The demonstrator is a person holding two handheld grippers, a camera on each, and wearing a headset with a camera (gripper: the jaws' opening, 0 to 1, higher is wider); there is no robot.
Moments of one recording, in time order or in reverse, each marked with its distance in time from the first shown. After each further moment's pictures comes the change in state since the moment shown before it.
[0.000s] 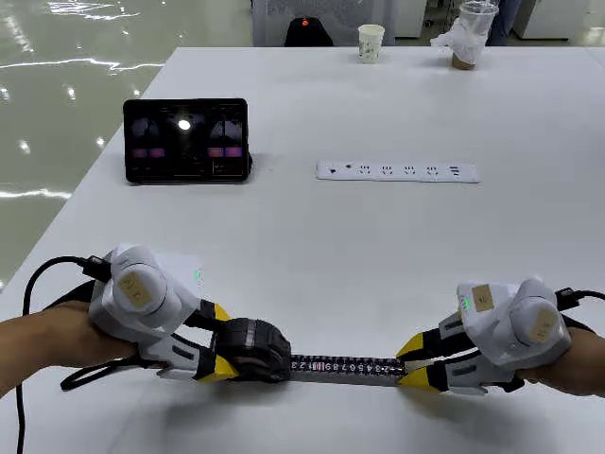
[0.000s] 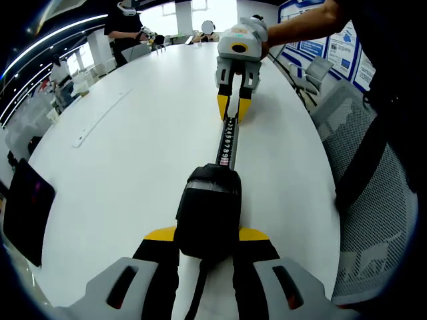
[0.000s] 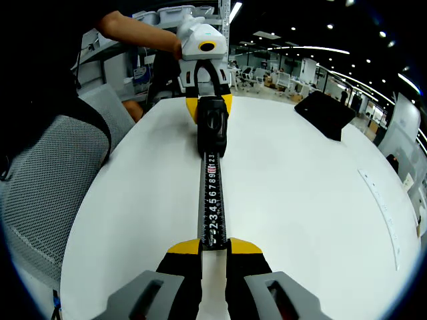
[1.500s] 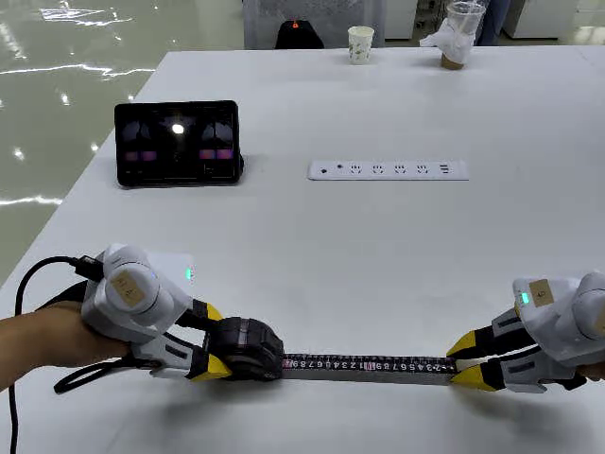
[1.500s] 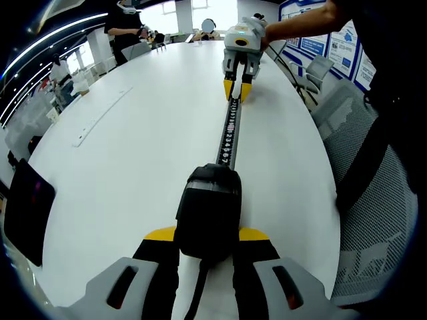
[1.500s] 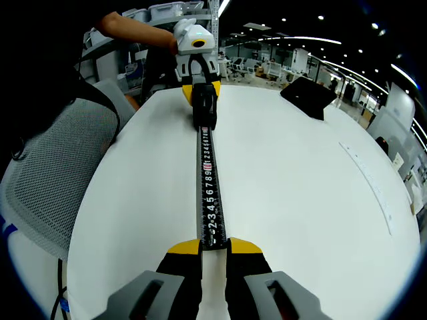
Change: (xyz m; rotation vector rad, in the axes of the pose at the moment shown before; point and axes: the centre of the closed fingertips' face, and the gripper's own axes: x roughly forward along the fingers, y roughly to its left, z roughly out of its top) left arm -0.001 0.000 0.001 -0.001 0.012 0.002; right arm -0.051 0.002 -0.050 0.053 0.061 -0.036
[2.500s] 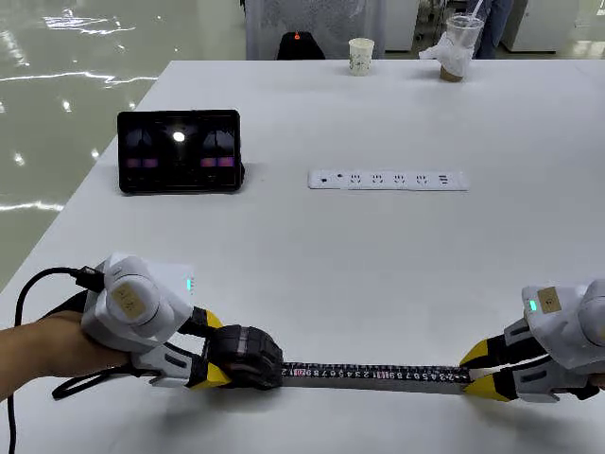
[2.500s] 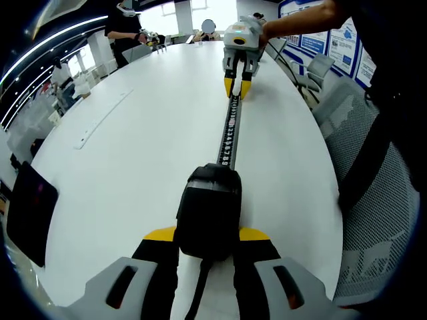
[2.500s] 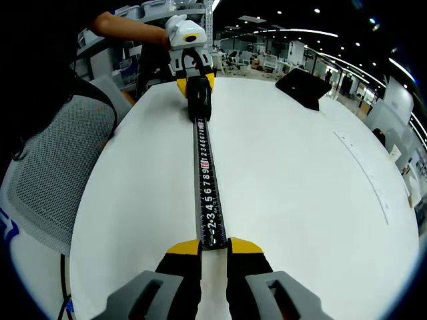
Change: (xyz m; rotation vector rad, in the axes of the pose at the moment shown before) left arm 0.001 -0.001 0.001 0.013 -0.005 0.025; right arm -0.008 -0.003 -0.013 0.023 0.054 -0.013
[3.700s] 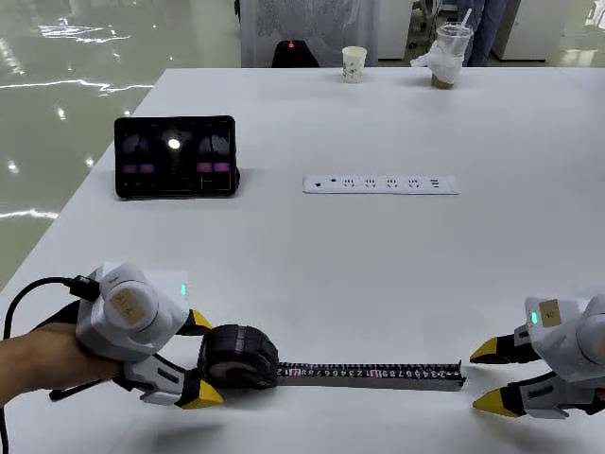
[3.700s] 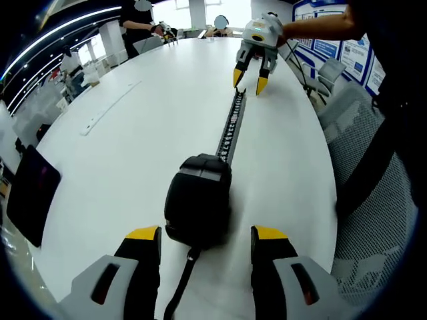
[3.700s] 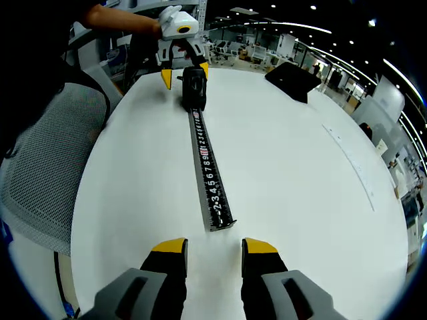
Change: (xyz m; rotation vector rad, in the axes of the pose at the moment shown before) left arm -0.007 -0.012 -0.010 -0.080 0.034 0.036; right arm -0.016 0.010 -0.014 0.029 0.069 -0.112
